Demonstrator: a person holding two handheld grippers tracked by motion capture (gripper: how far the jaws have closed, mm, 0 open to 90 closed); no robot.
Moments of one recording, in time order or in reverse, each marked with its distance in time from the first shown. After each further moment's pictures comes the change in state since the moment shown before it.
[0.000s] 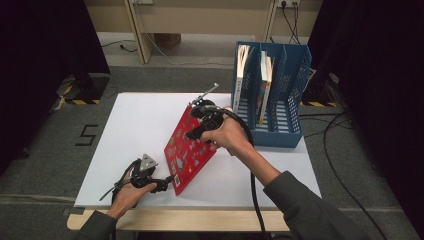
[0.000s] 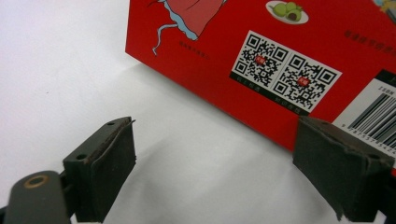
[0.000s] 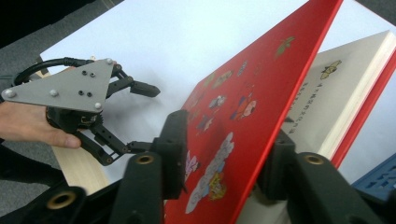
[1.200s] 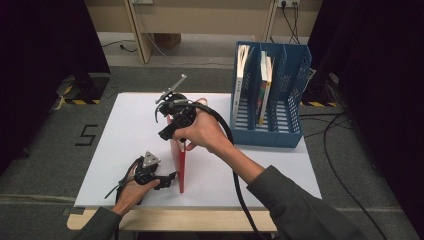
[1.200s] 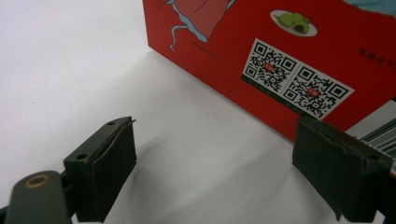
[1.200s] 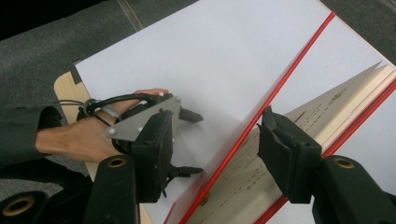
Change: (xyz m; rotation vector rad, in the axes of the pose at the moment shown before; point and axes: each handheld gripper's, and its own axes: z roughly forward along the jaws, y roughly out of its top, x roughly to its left) left arm 0.001 0.005 0.014 -0.012 -0.001 -0.028; right arm 0.060 0.048 -0.011 -0.004 0.006 -0.105
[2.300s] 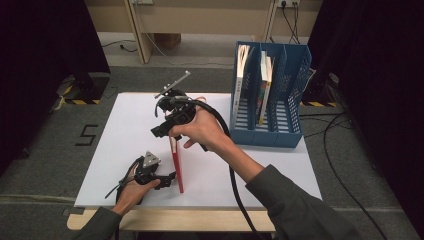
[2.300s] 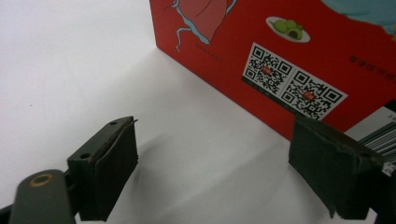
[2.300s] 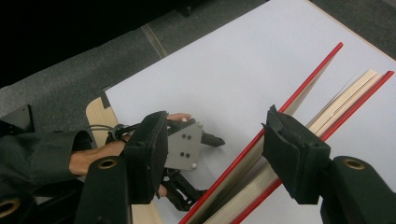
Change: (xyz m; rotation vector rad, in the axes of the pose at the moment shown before) left arm 0.000 0.000 0.001 -0.004 -0.005 -0.001; right arm -0.002 0.004 -0.002 -0.092 0.098 0.039
